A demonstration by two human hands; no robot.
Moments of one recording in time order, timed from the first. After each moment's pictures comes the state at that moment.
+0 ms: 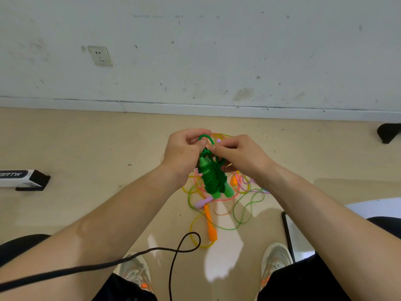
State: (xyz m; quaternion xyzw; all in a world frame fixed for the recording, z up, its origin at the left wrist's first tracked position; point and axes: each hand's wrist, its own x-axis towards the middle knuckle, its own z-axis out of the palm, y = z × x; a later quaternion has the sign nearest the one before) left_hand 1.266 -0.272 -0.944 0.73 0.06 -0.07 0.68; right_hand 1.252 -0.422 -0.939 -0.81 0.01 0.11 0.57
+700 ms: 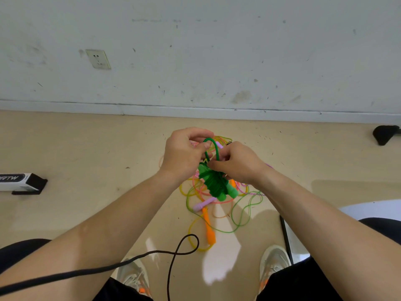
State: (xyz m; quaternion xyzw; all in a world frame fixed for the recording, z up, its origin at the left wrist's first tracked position) left_hand 1.274 -0.270 -0.943 0.80 -0.03 0.00 0.60; right_hand 1.260 -0.424 -0.950 -0.90 -0.02 0.12 0.41
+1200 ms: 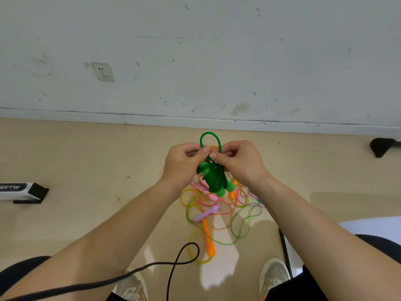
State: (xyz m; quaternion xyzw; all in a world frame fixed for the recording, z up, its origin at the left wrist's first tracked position) left_hand 1.287 -0.268 -0.942 0.73 0.01 -0.05 0.68; right_hand 1.279 -0.424 -0.936 -0.82 0.04 -0.01 0.57
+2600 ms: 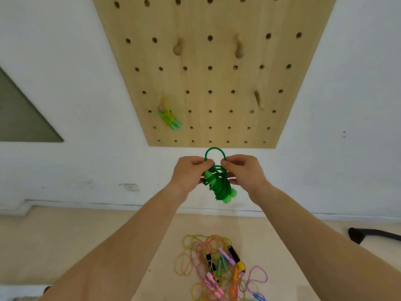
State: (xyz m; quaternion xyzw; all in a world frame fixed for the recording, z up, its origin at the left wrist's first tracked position) left_hand 1.568 -0.304 -0.411 0.75 0.04 -0.12 0.65; right_hand 1.548 -0.466 -0.413 -0.73 0.14 0.03 0.67
